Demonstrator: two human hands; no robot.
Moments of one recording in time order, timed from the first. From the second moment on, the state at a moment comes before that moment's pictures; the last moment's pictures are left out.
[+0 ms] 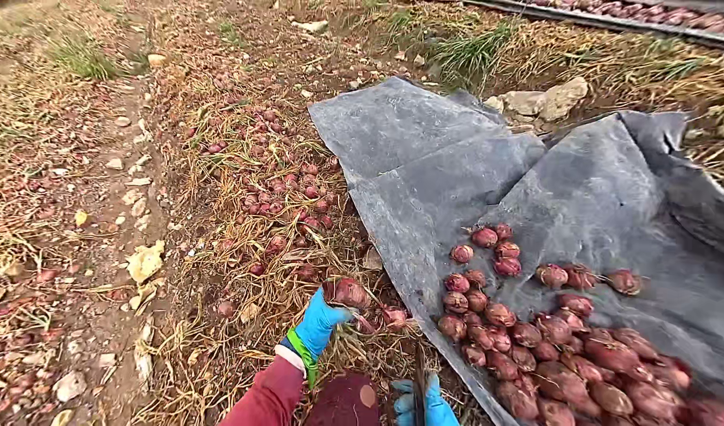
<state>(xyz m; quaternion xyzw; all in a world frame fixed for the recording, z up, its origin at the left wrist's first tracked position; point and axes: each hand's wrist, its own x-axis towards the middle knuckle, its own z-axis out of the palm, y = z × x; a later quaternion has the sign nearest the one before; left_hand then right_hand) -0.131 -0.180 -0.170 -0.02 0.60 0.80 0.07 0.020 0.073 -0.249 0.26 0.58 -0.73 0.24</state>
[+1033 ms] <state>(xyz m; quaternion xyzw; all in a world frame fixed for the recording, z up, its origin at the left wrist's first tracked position) -0.143 -0.204 -0.158 0.20 0.91 0.23 0.27 -0.004 0.059 -0.175 0.10 0.69 -0.69 0.20</state>
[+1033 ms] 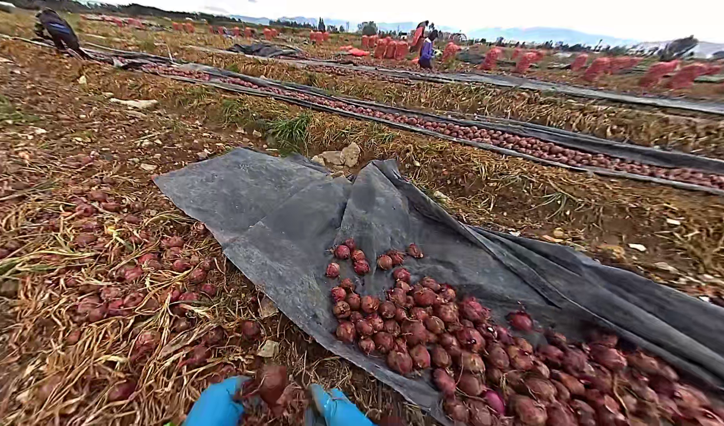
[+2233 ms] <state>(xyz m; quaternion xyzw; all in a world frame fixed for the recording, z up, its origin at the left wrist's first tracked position) -0.144 -0.036 -0.352 0.00 0.92 0.16 0.37 -0.003 0.079 -0.285 0.42 0.52 -0.73 0.16</state>
